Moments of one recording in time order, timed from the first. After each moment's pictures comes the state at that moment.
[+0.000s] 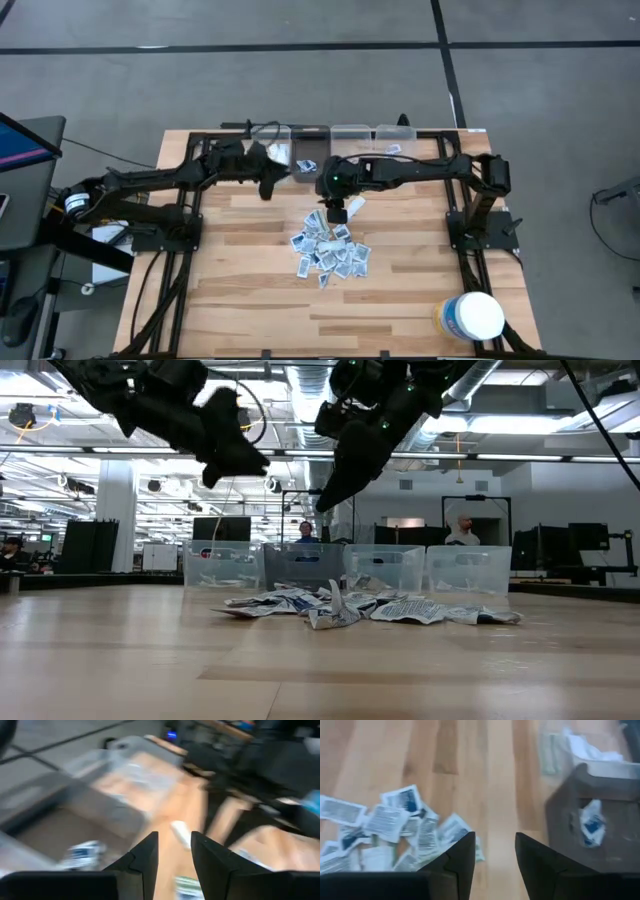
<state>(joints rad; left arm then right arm) 0.42 0.98 0.59 0.19 0.22 -0.19 -0.14 1.79 1.30 -0.38 -0.04 -0.21</state>
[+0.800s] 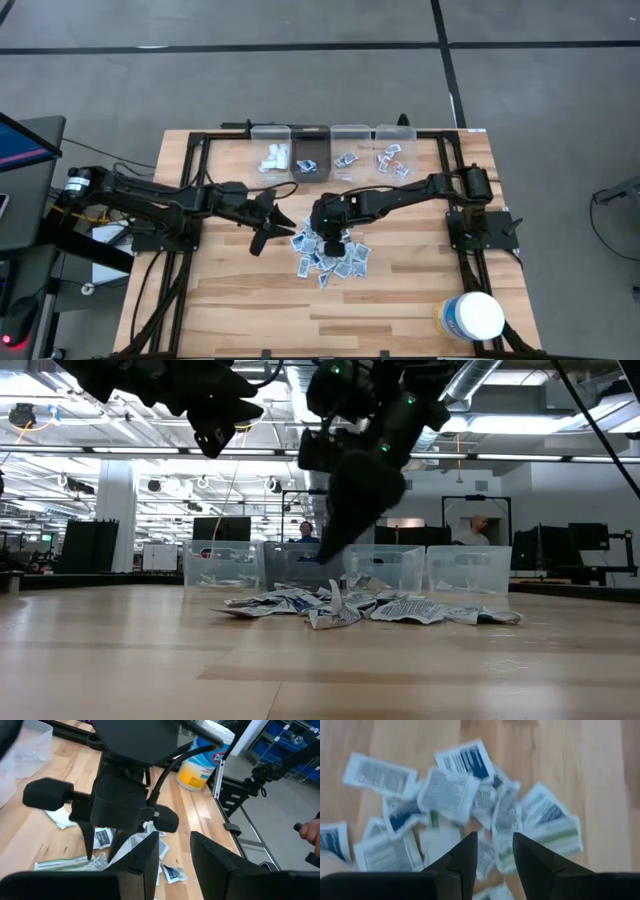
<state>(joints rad) -0.09 0.96 0.59 0.20 0.15 -0.28 0.05 1.95 1.30 -0.38 0.03 -0.04</state>
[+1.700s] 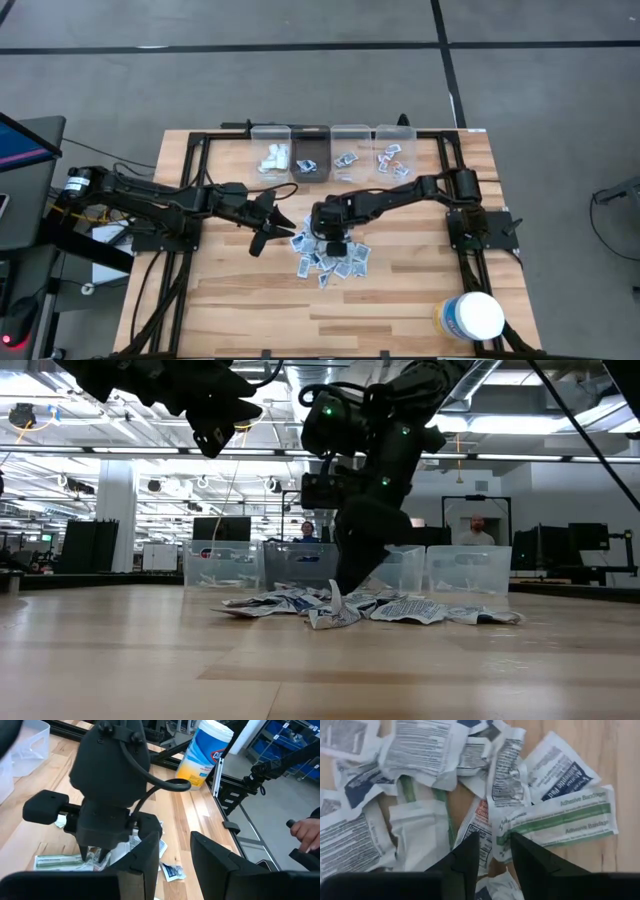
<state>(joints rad) -0.09 0.96 0.59 0.19 0.15 -0.27 0.03 2.03 1.30 -0.44 0.03 -0.01</state>
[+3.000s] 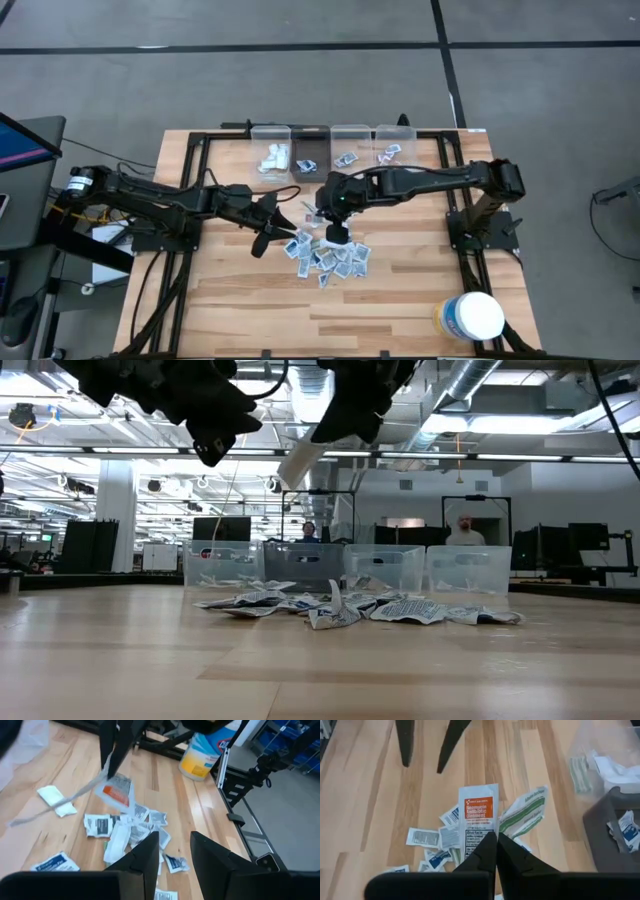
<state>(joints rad) -0.09 0.99 0.59 0.18 0.15 -0.27 0.03 1.71 1.42 -0.52 0.03 0.04</state>
